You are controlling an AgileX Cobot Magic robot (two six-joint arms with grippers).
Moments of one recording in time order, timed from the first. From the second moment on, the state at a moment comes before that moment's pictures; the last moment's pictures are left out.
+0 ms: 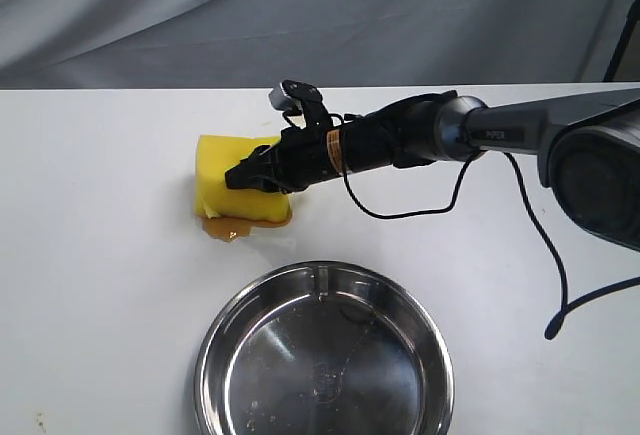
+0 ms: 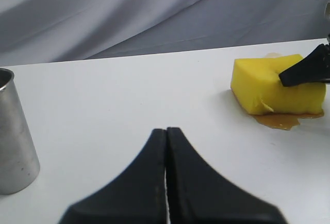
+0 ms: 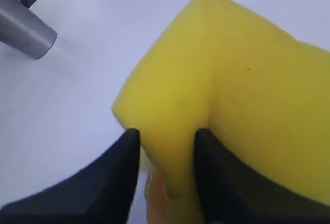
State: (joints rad) left arm -0.05 0.05 0.00 -0.01 0.27 0.07; right arm 0.45 2.49 -1.76 -1.66 -0.78 1.83
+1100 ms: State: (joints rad) left arm -0.05 0.05 0.00 -0.01 0.27 0.07; right arm 0.45 2.34 -1.75 -1.74 -0.53 1.87
